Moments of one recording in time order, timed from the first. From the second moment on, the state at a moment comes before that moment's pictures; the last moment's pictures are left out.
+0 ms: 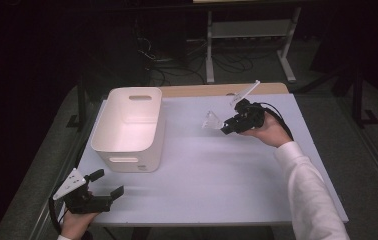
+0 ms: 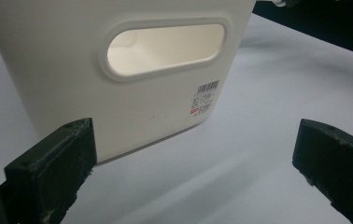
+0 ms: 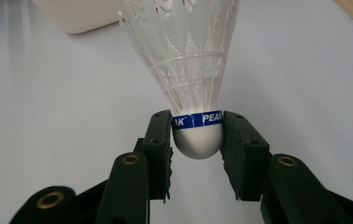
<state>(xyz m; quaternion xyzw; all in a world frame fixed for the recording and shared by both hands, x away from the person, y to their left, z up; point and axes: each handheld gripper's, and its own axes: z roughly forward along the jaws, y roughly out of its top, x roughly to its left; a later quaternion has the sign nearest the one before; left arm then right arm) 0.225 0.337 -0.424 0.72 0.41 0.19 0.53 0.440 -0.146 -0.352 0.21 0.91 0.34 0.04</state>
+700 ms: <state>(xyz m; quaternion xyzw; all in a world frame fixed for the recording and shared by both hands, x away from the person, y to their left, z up) 0.225 0.337 -0.424 0.72 0.41 0.19 0.53 0.438 -0.129 -0.311 0.18 0.91 0.36 0.05</state>
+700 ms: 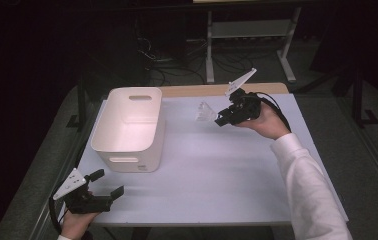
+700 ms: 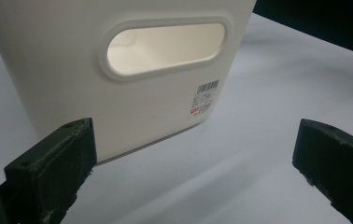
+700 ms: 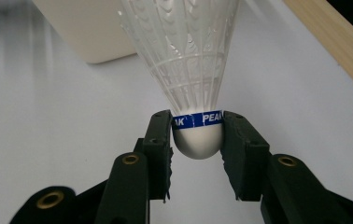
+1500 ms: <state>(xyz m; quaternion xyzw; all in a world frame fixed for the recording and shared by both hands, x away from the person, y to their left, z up) 0.225 0.337 -0.424 0.72 0.40 0.19 0.53 0.438 -0.096 -0.278 0.16 0.91 0.37 0.05</state>
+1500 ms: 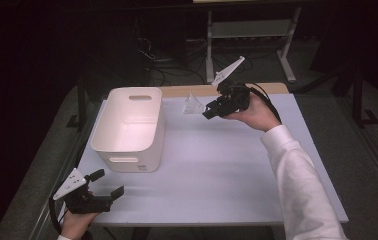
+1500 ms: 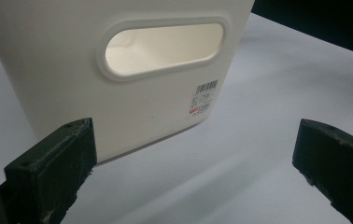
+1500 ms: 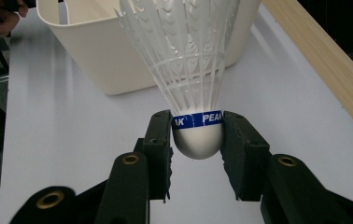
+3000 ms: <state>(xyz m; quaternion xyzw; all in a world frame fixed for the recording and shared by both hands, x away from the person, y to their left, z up) 0.224 0.336 -0.425 0.72 0.40 0.19 0.53 0.436 -0.021 -0.242 0.10 0.92 0.39 0.05</state>
